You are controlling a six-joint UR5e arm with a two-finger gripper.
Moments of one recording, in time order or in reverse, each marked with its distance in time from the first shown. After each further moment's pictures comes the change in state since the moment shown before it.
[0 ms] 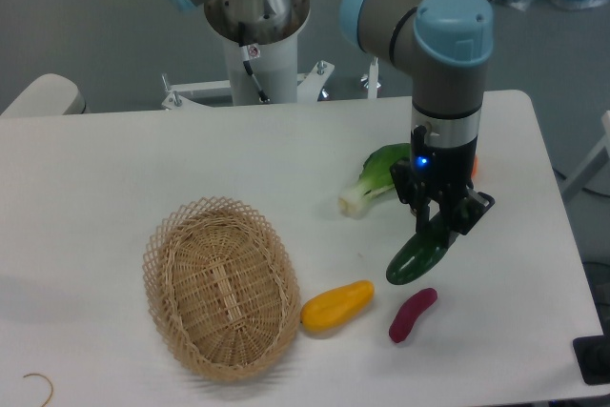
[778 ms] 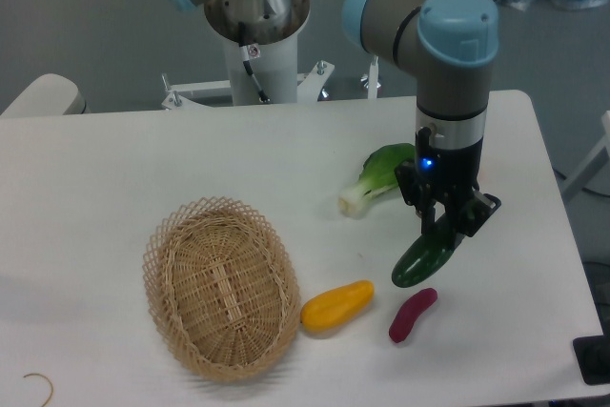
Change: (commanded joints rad) arm -0.012 -0.035 0.023 -0.008 0.072 0.002
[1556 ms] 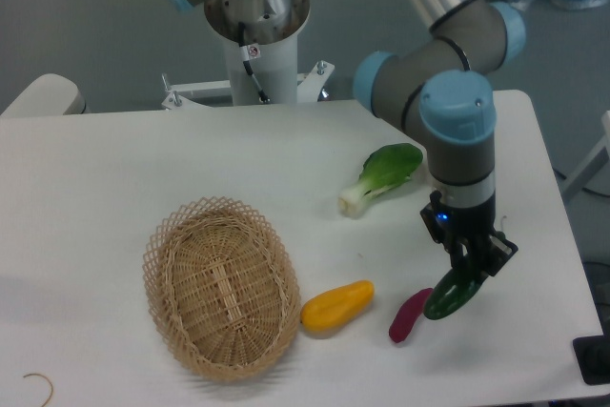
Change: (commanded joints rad) arm 0.043 -0.163 -0.008 0.192 0.097 0.248
